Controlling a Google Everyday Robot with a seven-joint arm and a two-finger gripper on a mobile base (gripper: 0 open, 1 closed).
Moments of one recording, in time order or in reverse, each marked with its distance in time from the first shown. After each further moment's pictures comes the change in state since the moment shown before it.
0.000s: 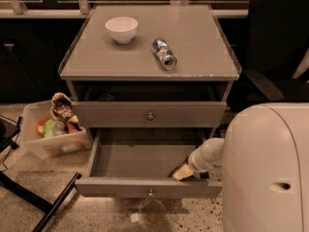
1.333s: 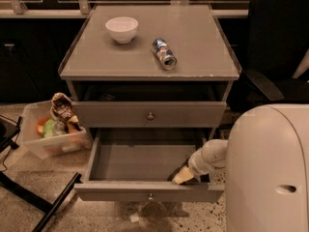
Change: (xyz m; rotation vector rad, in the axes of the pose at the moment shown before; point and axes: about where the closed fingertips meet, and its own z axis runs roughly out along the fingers) arm 0.001 0.008 -0.002 -0.030 0.003 -0.028
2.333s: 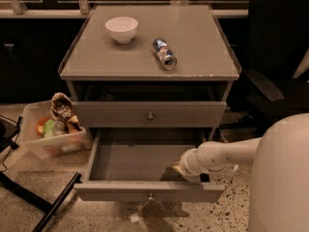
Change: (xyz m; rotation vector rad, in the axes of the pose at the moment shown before) arm -0.041 0.038 -0.015 -0.034 -0.118 -0.104
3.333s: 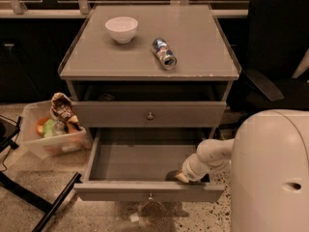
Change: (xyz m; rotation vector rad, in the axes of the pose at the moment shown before) arm 0.045 0.020 0.027 -0.191 0.131 -0.022
